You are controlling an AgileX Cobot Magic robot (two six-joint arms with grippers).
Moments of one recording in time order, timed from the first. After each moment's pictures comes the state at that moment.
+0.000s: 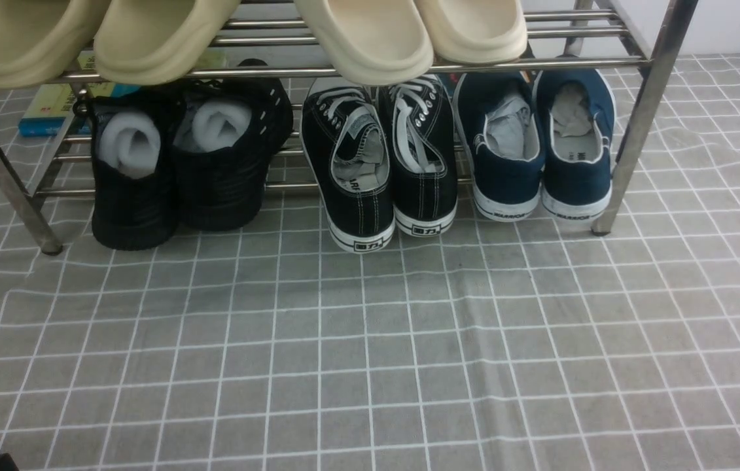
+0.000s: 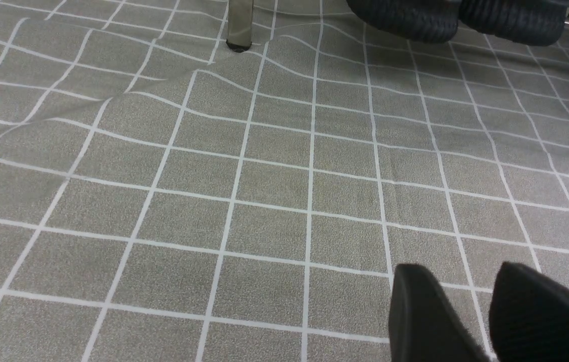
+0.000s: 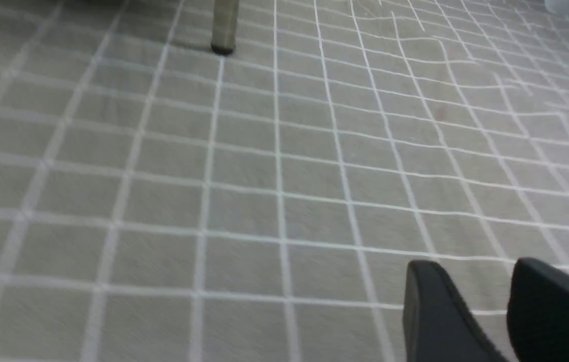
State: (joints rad) right arm 0.01 -0.01 0.02 -0.08 0.35 0.03; left arm -0.01 -0.01 0.02 0.07 0.38 -0.22
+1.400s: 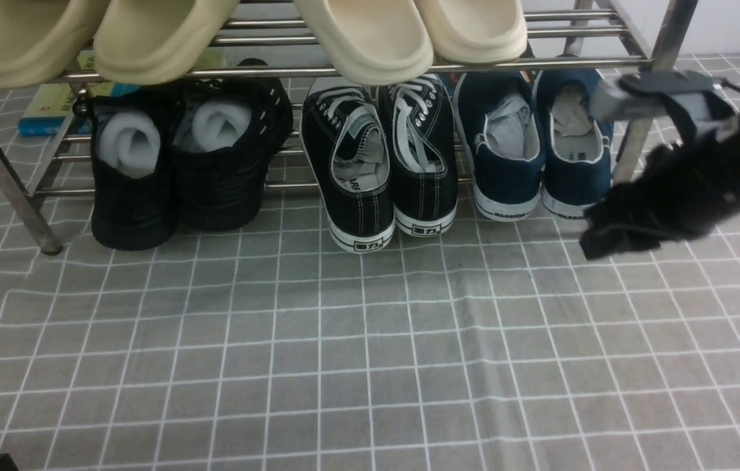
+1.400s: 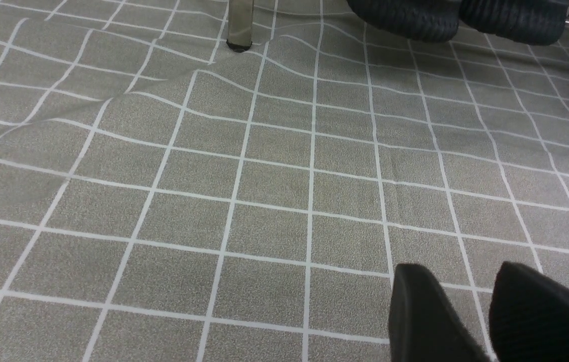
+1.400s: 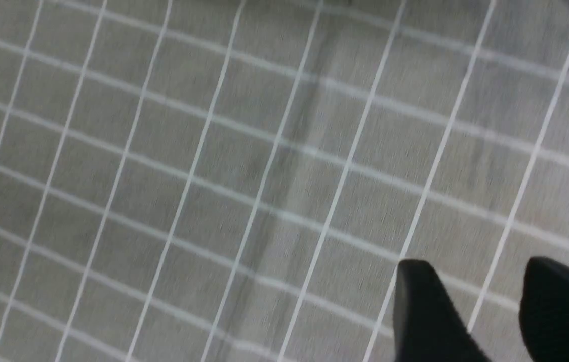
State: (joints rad) right arm 0.29 1.58 -1.30 0.29 0.88 -0.13; left arm -0.01 -0.01 0.02 0.07 0.38 -0.22
